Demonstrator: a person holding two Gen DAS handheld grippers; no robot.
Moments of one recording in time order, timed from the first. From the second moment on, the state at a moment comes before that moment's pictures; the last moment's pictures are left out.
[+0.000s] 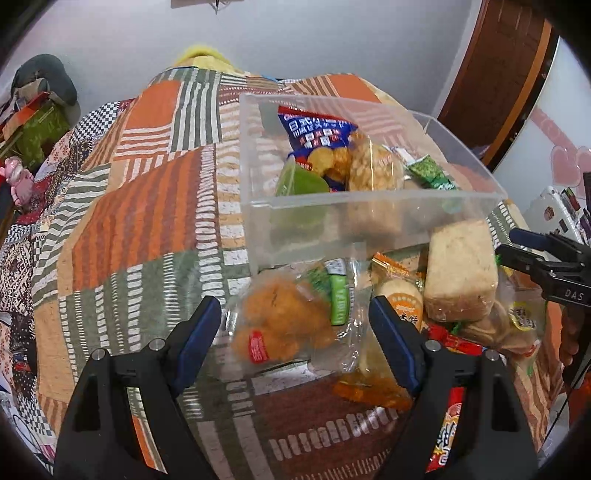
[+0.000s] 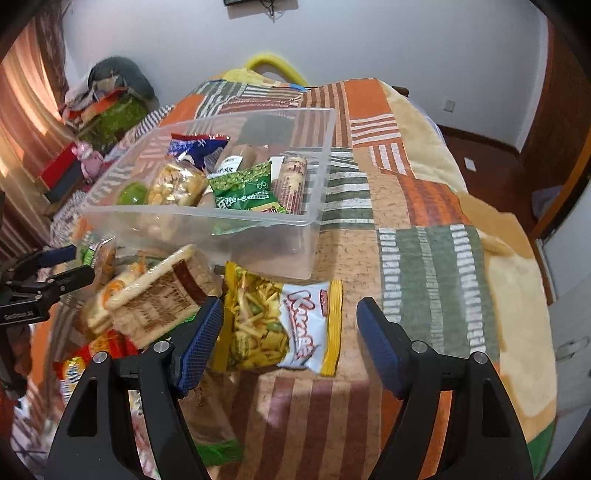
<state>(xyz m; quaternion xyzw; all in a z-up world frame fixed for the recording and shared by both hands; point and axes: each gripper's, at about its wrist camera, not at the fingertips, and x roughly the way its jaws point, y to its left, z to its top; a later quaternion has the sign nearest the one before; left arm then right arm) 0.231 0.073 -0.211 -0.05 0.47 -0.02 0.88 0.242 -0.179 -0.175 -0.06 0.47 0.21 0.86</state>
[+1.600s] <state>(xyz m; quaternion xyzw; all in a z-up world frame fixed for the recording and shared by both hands) 0.208 0.055 -0.145 -0.03 0.38 -0.02 0.92 0.231 -0.219 -0.118 -0.01 0.38 0.21 0.90</state>
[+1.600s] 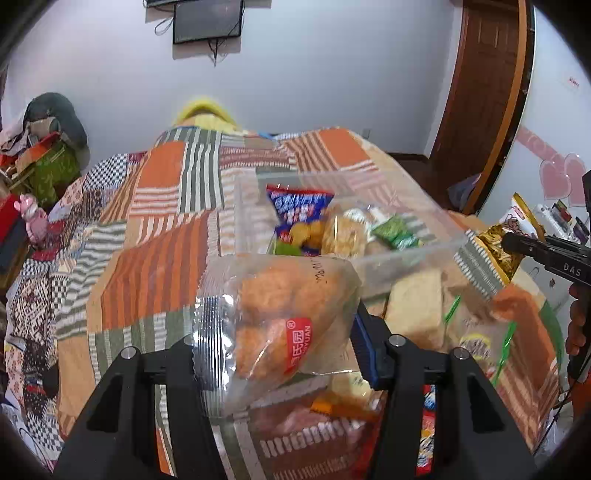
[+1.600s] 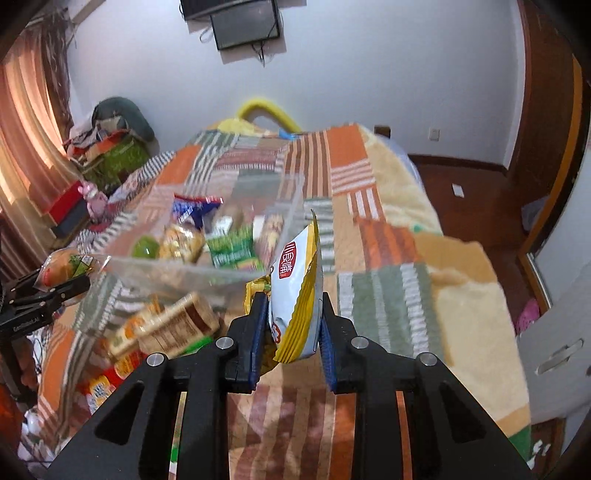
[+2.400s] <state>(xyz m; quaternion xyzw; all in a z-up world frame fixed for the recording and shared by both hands) 0.317 0.038 -0.154 -0.03 0.39 -0.03 0.92 0.308 -0.120 -0.129 -0.04 0.40 0.25 0.88</state>
